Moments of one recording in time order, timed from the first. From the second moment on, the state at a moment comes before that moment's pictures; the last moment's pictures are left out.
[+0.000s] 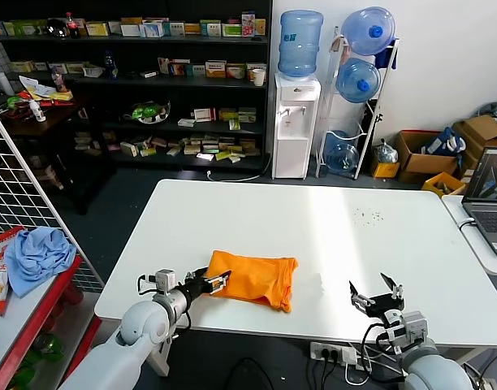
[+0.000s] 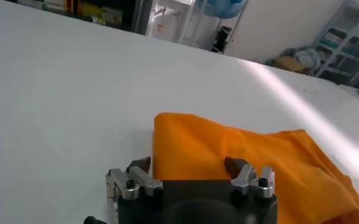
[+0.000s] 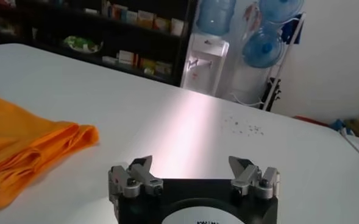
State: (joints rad) left arm 0.98 -1.07 -0.07 -1.58 -0.81 0.42 -0.01; right arm -1.47 0.93 0.46 1.94 0.42 -0.29 0.17
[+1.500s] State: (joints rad) left arm 1.04 -0.84 -0.26 -1.59 -0.71 0.38 -0.16; right arm -1.36 0.96 0.34 1.91 0.42 -0.30 0.19
